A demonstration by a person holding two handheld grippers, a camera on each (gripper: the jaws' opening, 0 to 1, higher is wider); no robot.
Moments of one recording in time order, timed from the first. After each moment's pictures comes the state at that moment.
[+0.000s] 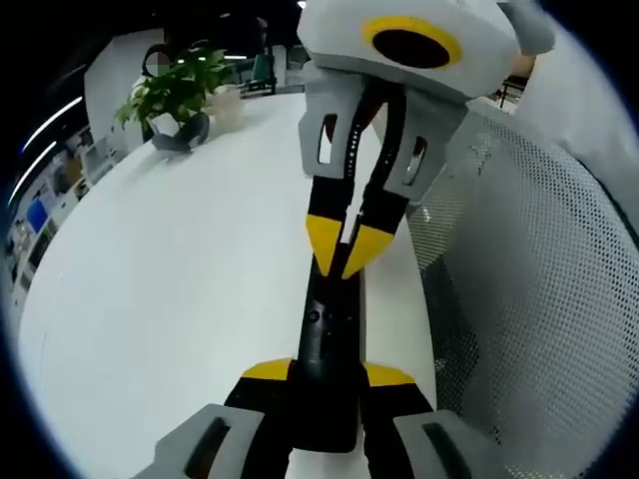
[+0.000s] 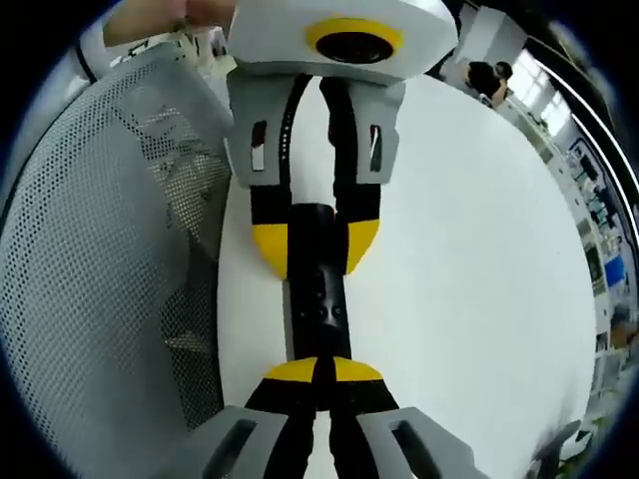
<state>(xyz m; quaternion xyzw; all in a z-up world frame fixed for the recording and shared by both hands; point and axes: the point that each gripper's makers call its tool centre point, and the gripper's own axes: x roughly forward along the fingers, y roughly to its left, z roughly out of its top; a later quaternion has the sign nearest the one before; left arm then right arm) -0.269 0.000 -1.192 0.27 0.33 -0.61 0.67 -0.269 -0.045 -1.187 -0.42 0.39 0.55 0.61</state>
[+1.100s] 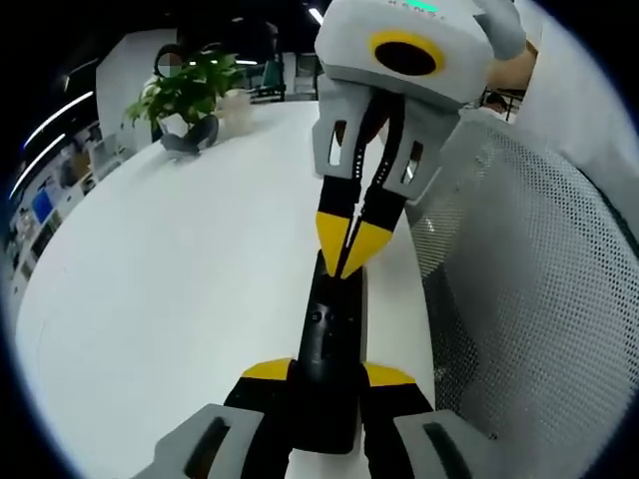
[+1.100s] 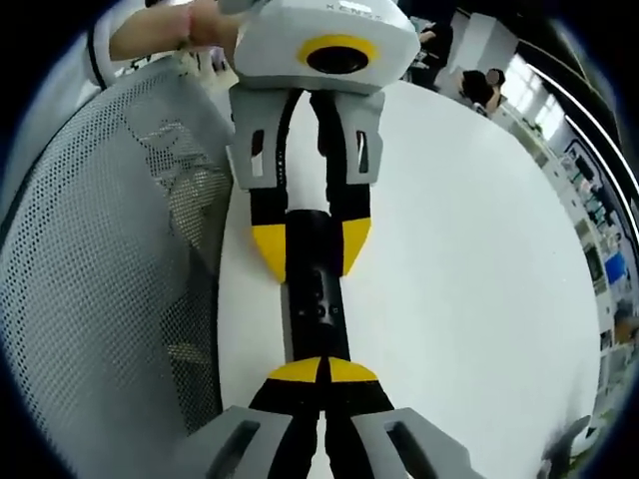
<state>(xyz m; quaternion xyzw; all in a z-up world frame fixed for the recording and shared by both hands) -0.268 -0.001 -1.190 0.26 0.33 -0.61 0.68 -0.270 -0.047 -1.183 -0.39 0.36 0.56 0.64</state>
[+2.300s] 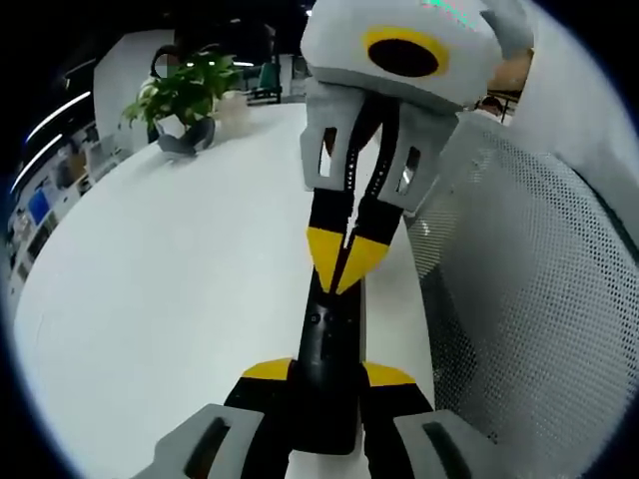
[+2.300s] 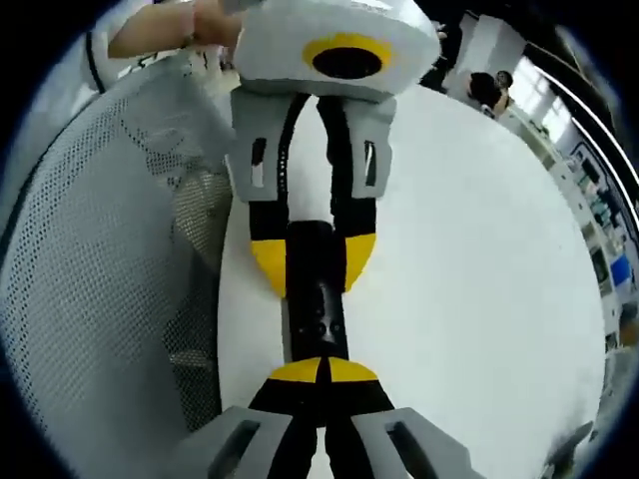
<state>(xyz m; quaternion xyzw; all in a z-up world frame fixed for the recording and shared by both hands) -0.268 -0.001 -1.190 0.25 0.33 -0.62 0.67 -0.267 -0.033 -1.185 -0.36 0.38 0.56 0.64</state>
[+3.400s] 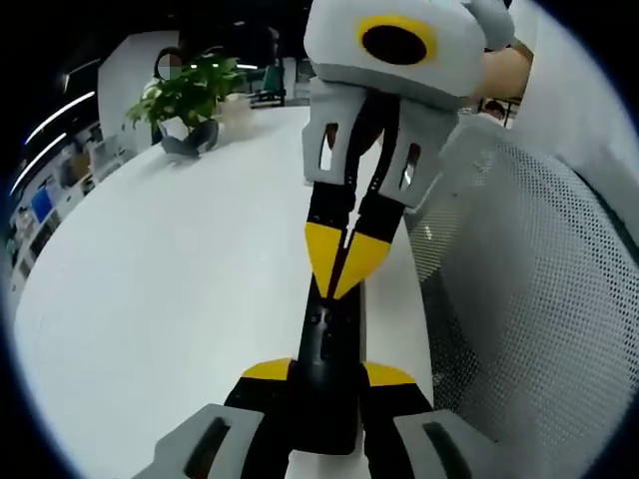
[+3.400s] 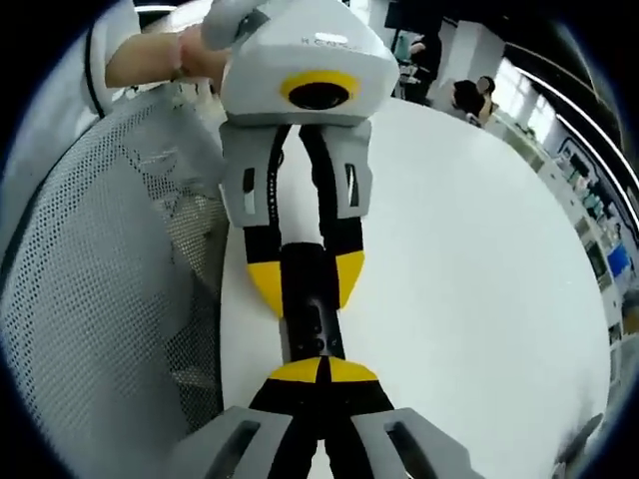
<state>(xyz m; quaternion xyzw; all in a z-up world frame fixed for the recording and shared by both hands) -0.270 -0.004 -1.190 0.24 0.32 -0.61 0.68 -0.272 -0.027 -1.178 -0.35 0.35 0.58 0.64</state>
